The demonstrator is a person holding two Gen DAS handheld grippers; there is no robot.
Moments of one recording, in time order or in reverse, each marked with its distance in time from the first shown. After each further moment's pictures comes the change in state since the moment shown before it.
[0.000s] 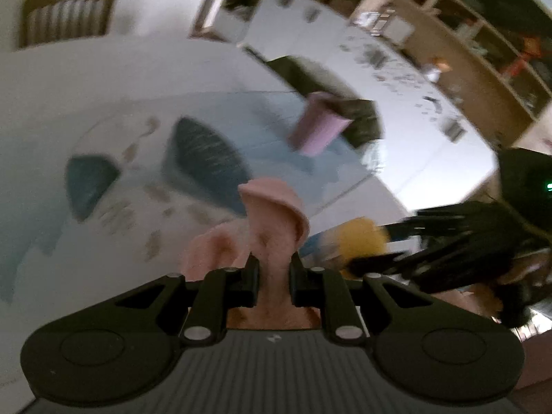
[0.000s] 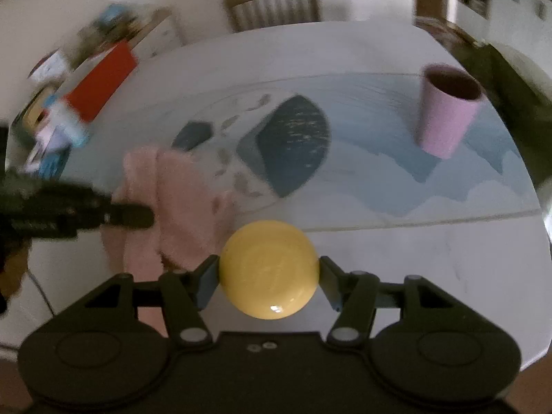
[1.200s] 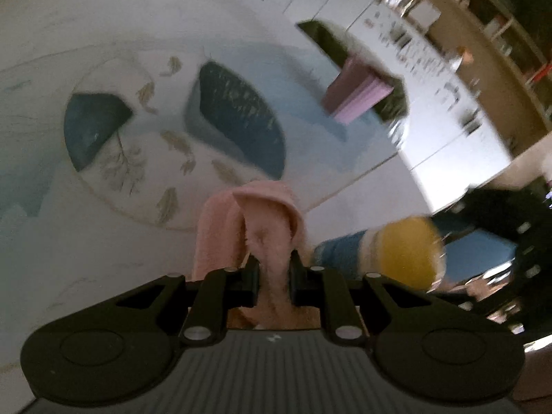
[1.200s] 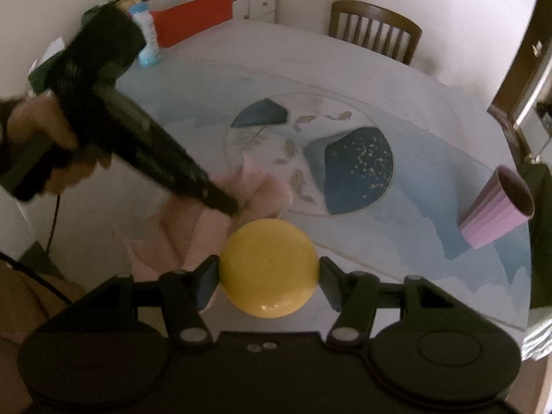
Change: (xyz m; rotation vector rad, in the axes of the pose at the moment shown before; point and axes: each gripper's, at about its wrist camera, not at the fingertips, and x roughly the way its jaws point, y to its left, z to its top) left arm 0.038 0.044 -0.010 -0.138 0.114 -0.006; right arm -0.001 0.051 -0.006 -0.455 0.009 -0.013
